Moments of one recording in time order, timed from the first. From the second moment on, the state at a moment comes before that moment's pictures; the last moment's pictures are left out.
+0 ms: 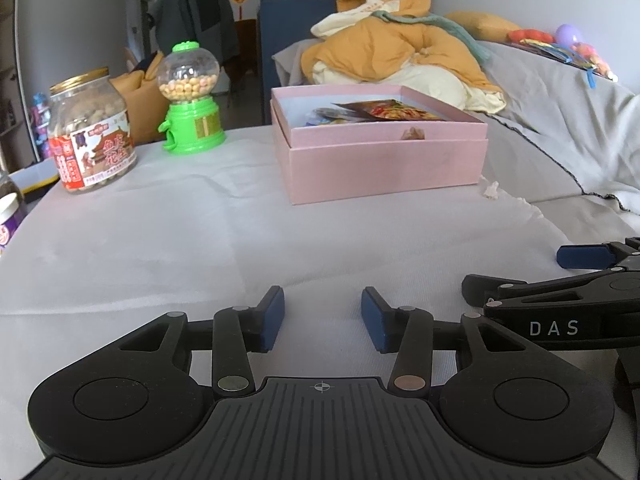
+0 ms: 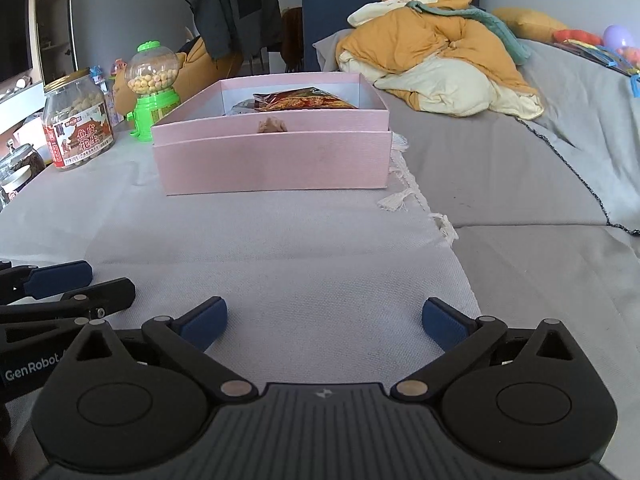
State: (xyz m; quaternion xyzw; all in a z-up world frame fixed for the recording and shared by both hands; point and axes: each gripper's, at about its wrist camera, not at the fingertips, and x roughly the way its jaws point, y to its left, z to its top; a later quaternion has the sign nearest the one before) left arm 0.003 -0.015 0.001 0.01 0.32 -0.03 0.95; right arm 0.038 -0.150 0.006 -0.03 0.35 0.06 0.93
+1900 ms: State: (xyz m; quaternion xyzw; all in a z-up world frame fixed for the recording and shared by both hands) left arm -0.002 -0.016 0.002 0.02 0.32 -0.03 0.95; right arm 0.038 -0.150 0.006 -0.03 0.35 0.06 0.93
